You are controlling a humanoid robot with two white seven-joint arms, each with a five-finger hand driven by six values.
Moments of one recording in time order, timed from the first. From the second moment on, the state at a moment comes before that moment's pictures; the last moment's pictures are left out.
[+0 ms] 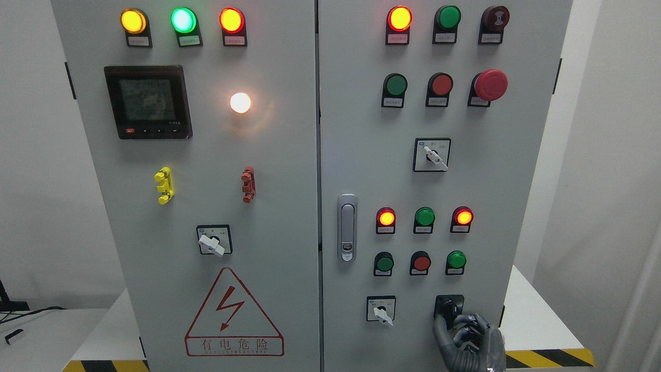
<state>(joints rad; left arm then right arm) -0.04 -0.09 0.08 0.06 0.00 -0.16 0.06 -0.28 0.13 0.07 -1.61 0.15 0.27 -0.38</state>
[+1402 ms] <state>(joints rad) -0.04 -0.09 0.08 0.06 0.00 -0.16 0.06 -0.28 0.13 0.08 -1.61 0.08 0.27 -0.38</state>
